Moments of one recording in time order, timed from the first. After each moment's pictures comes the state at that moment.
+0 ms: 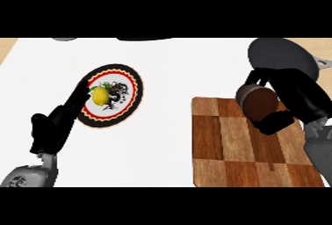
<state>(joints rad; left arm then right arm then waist) -0.11 0.28 -0.07 -1.60 0.02 -0.03 0.22 -0.43 -0.57 0.26 -1.67 0.55 0.26 0.37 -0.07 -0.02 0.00</state>
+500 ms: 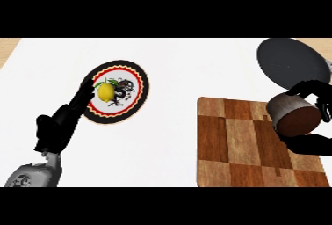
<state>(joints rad) -0.12 0.26 -0.08 -1.60 0.00 -0.05 0.19 -0.13 -0.58 0.04 -1.93 0.55 0.04 0.24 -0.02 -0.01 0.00</state>
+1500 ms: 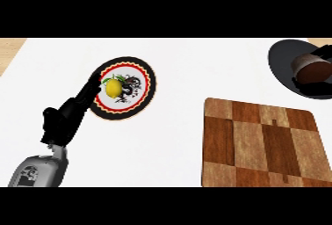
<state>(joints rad) -0.18 0.23 -0.07 -1.58 -0.02 -0.09 0.20 -0.57 -0.56 -0.23 -0.88 0.55 -0.21 -0.29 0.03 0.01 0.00</state>
